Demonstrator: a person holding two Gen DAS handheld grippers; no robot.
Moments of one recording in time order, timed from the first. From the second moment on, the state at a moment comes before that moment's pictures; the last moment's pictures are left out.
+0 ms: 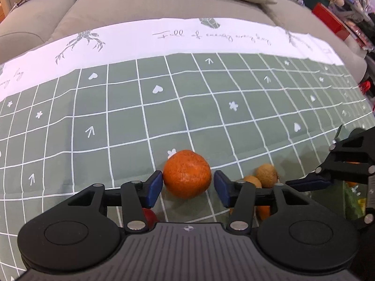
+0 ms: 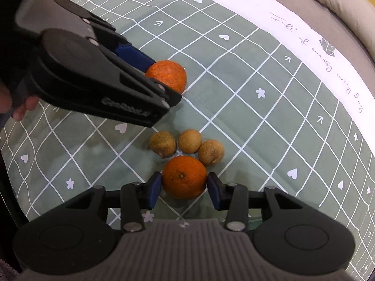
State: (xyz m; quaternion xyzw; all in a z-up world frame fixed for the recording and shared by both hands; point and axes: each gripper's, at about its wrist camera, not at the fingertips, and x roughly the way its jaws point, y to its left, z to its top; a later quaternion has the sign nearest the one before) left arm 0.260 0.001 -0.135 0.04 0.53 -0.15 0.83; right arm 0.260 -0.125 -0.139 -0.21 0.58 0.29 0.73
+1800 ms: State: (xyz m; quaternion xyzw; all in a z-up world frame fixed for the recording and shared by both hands) left arm 0.174 -0.140 -0.073 0.03 0.53 -0.29 0.80; right arm 0.138 -0.289 -0.074 -0.04 0.45 0.13 0.88
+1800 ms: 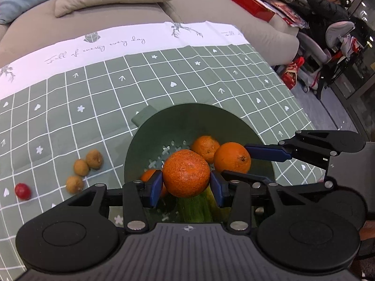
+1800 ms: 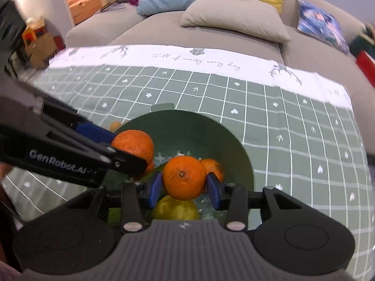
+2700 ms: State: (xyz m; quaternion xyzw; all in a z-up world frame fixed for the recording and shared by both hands) left arm 0.218 -0.148 -0.105 0.04 0.59 -0.26 0.77; right arm 0.194 -0.287 -0.114 -0.09 0.46 0.21 0.86
